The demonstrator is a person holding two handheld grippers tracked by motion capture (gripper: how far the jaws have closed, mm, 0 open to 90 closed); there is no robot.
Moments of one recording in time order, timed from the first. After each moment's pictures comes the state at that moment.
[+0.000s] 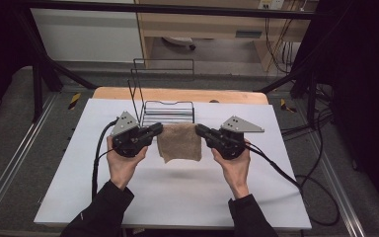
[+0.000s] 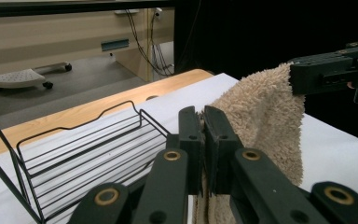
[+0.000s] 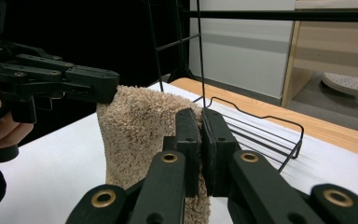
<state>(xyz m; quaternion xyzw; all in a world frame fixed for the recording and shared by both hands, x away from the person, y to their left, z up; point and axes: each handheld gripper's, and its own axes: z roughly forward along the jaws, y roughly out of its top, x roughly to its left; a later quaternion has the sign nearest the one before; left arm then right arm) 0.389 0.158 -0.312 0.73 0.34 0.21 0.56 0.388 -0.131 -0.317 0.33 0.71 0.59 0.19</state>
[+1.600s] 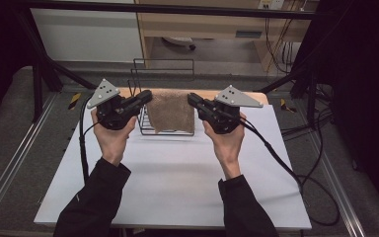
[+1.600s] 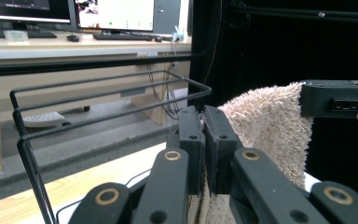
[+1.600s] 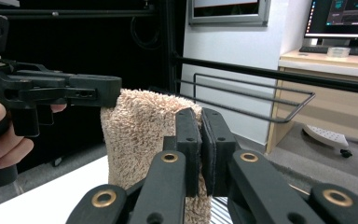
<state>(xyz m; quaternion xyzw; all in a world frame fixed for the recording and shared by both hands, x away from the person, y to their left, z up) 0.410 0.178 -0.244 0.67 0.34 0.25 0.61 0.406 -0.106 -0.245 0.30 0.68 0.62 0.26</state>
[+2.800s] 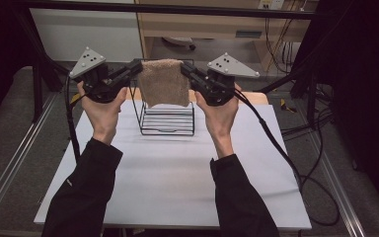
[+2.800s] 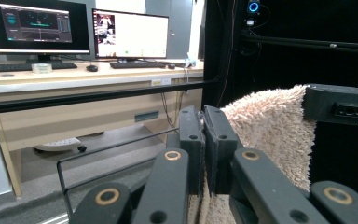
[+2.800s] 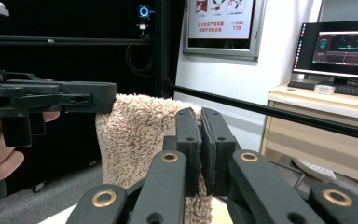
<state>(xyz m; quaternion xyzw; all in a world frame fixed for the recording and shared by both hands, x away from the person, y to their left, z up) 0.433 0.192 -0.186 0.64 0.33 0.29 0.63 0.433 -0.086 -0.188 0.28 0.65 0.64 0.29</state>
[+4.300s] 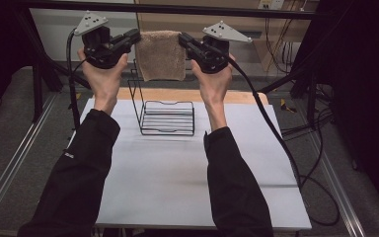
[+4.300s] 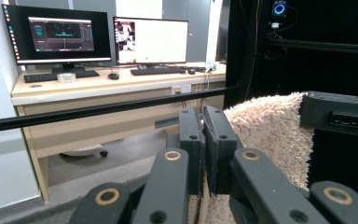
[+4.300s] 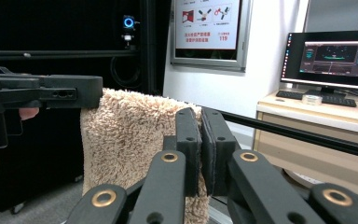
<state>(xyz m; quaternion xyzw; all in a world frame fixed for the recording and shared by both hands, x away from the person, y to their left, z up) 0.486 0.188 -0.143 0.64 0.35 0.32 0.61 0.496 -0.076 -0.158 0.29 0.64 0.65 0.31</state>
